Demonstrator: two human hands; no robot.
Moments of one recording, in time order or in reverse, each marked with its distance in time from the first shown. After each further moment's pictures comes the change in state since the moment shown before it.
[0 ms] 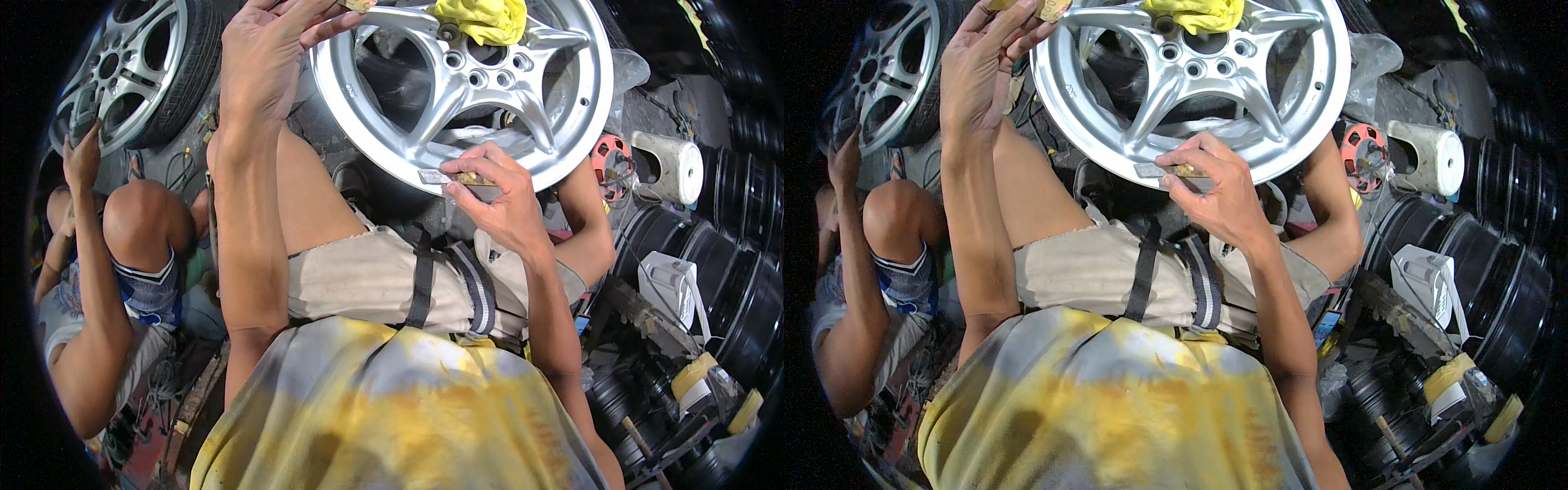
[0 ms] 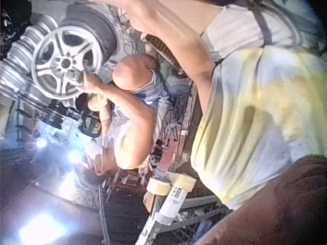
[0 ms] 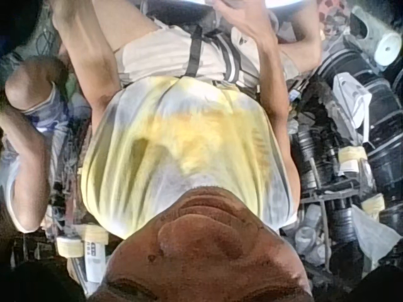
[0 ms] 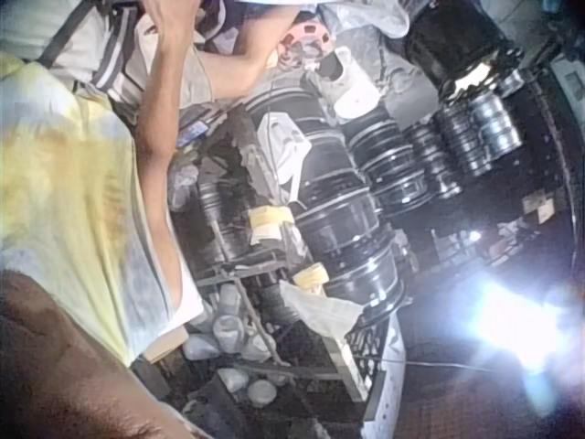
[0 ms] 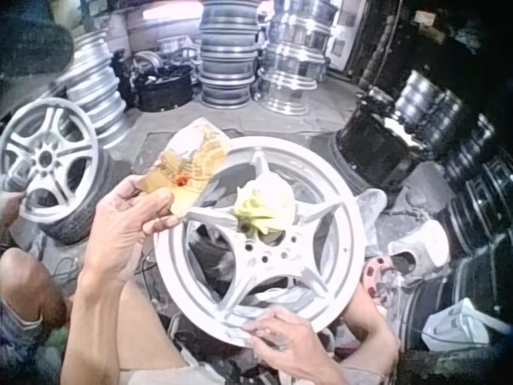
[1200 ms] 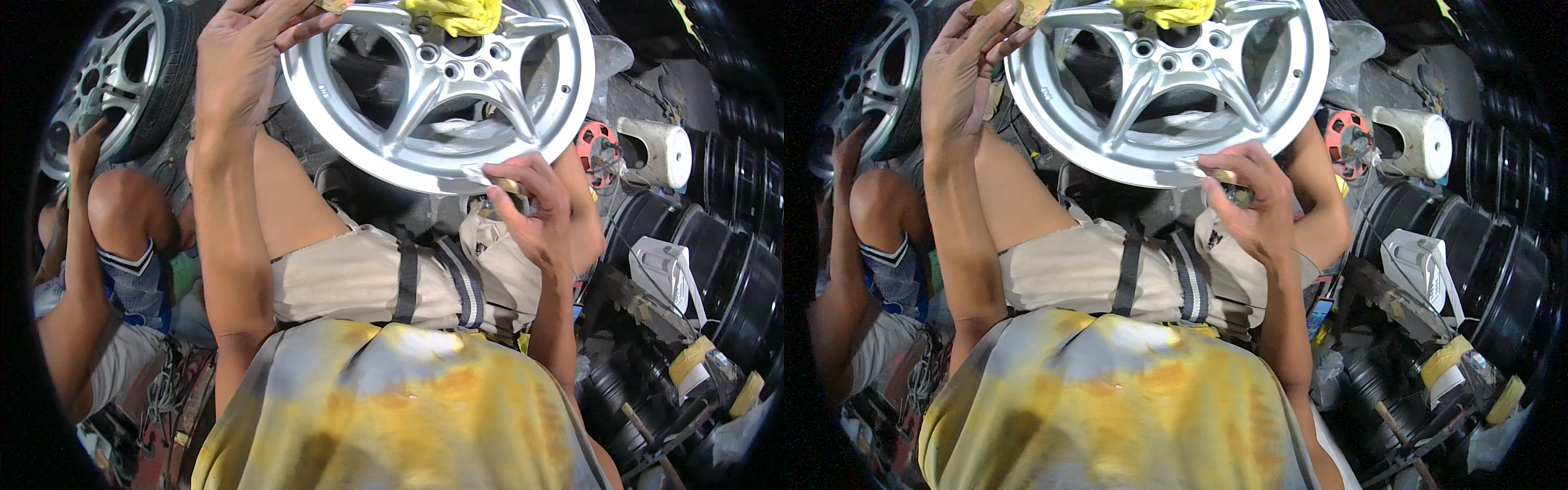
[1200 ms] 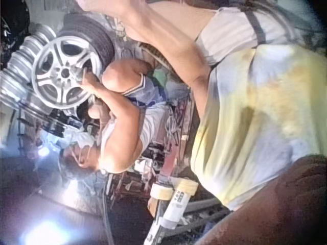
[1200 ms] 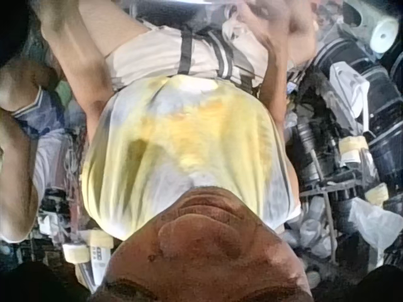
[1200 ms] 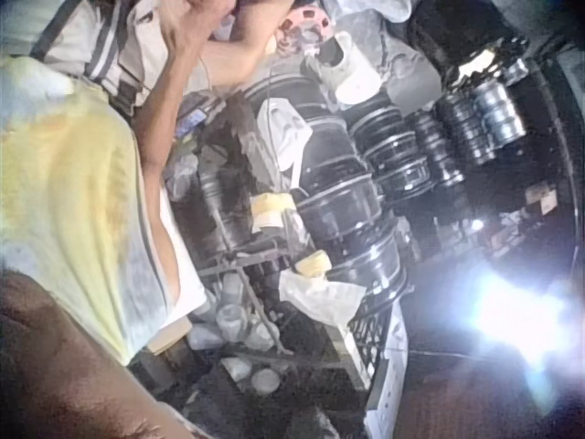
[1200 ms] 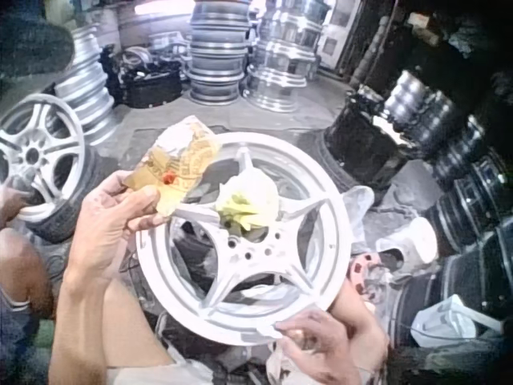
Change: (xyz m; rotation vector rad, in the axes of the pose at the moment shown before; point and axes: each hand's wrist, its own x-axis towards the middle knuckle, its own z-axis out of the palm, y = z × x) left_hand -0.003 -0.004 0.004 0.003 -0.008 0.029; right_hand -0.040 -0.008 -0.039 -0.088 0.199 0.131
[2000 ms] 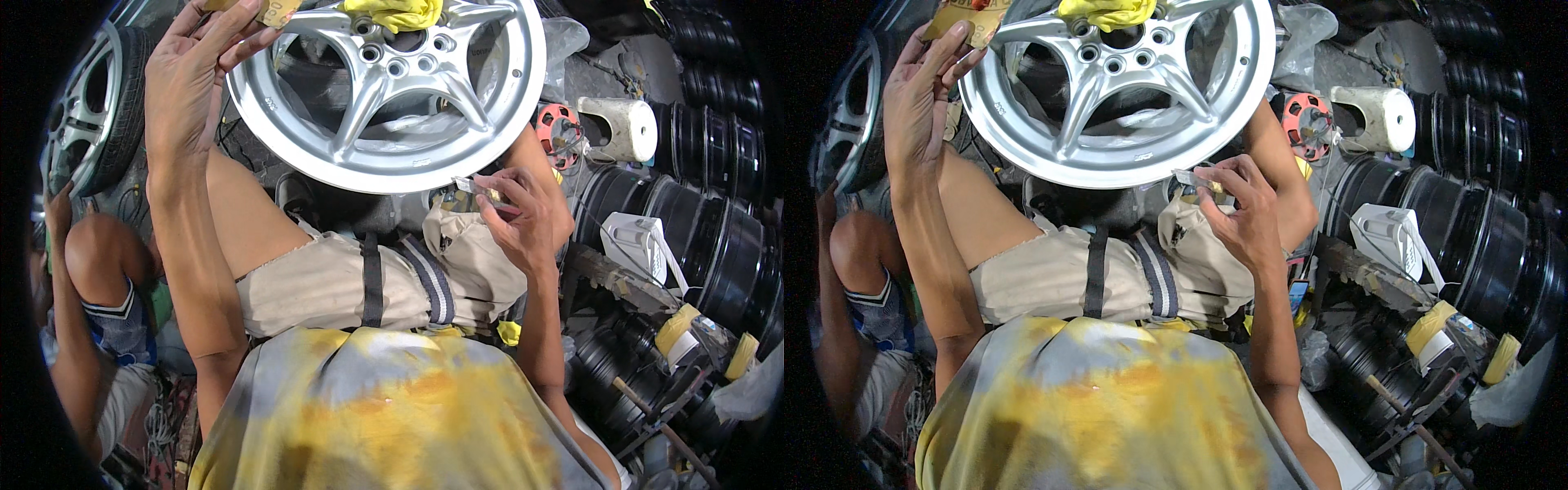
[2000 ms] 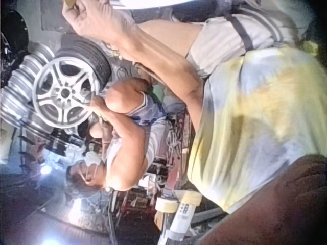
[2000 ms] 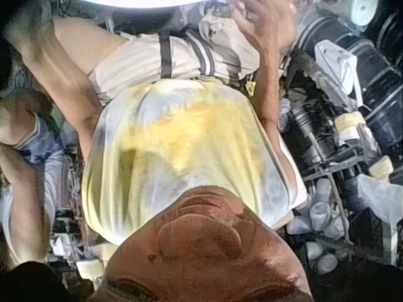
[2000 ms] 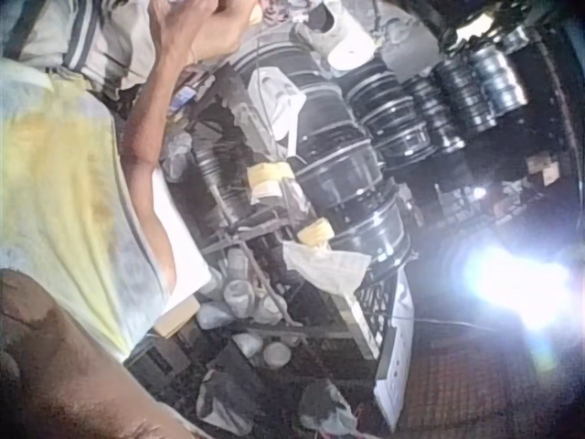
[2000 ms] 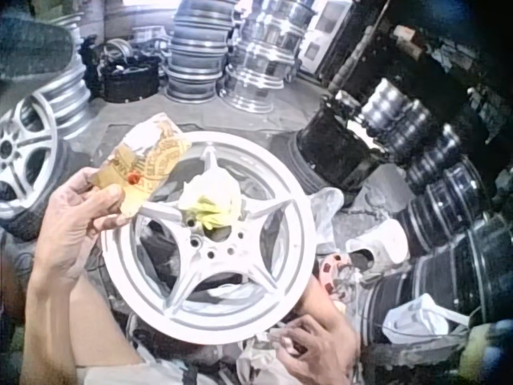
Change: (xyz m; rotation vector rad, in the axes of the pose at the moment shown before) left_hand 0.016 -0.017 -0.032 0.105 -0.141 0.002; right_hand -0.036 0.033 -0.026 -0.167 0.099 0.066
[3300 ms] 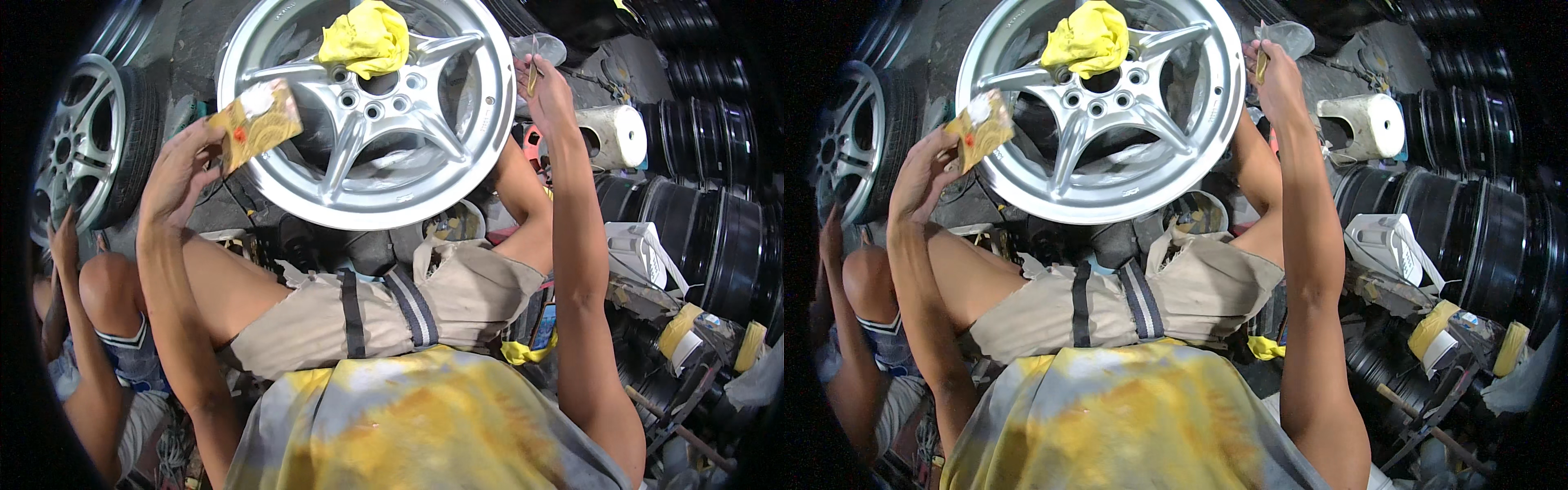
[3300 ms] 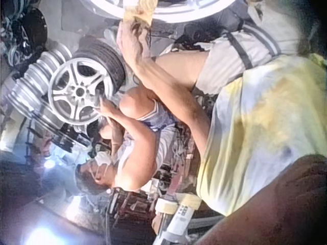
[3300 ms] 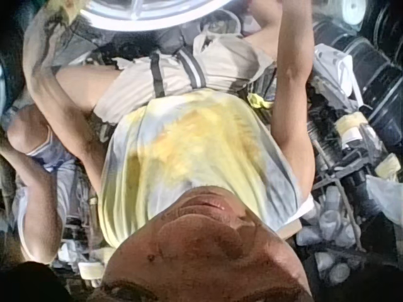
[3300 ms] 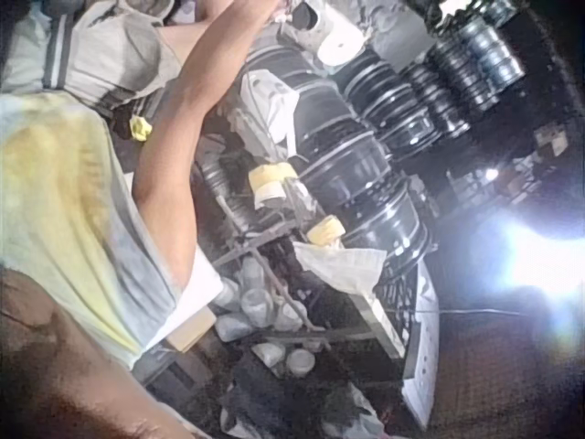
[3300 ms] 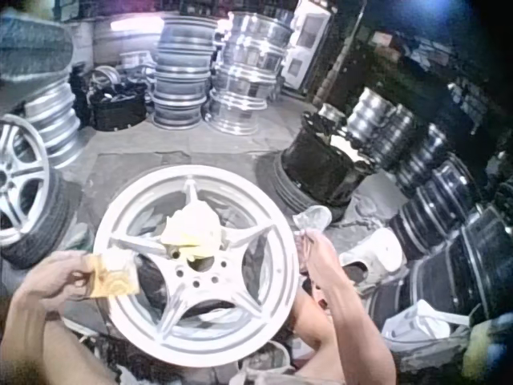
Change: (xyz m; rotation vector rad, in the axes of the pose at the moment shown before) left_hand -0.023 0.016 -0.032 0.145 -0.007 -0.604; right_hand 0.222 0.092 -0.061 0.932 0.182 0.365
